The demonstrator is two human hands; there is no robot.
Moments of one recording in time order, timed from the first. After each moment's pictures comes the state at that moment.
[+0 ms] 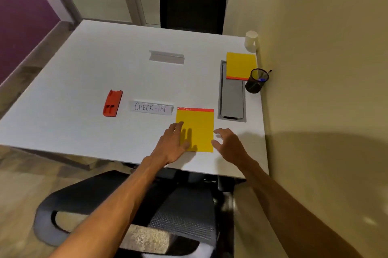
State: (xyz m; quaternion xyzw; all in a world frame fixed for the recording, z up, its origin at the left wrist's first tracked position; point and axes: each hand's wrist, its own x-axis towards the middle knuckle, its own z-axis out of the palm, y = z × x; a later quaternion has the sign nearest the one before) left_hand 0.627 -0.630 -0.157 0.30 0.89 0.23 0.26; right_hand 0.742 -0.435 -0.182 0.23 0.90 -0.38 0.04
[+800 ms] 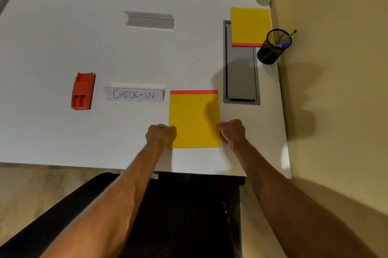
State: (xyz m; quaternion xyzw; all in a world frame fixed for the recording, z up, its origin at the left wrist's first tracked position) left_hand 0.547 -0.594 -0.282 -0.14 0.86 0.37 0.33; right_hand 0.661 -0.401 -0.305 0.58 0.63 -0.51 0.07
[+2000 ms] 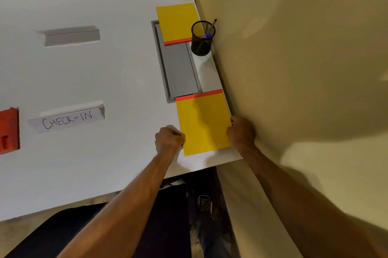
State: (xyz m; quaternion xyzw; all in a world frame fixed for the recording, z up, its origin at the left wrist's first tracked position) left_hand 0.655 -0.459 -0.284 0.05 0.86 0.33 0.40; right_hand 0.807 -0.310 -0.274 0.57 0.77 -0.29 0.03
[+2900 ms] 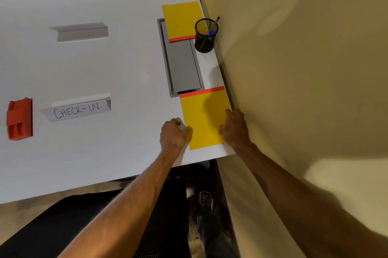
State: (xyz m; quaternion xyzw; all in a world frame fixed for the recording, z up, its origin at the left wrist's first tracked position) left_hand 0.675 -0.466 -0.275 0.18 0.89 0.29 0.30; right_hand 0.810 -0.328 -0.272 0.47 0.85 -0.23 0.07
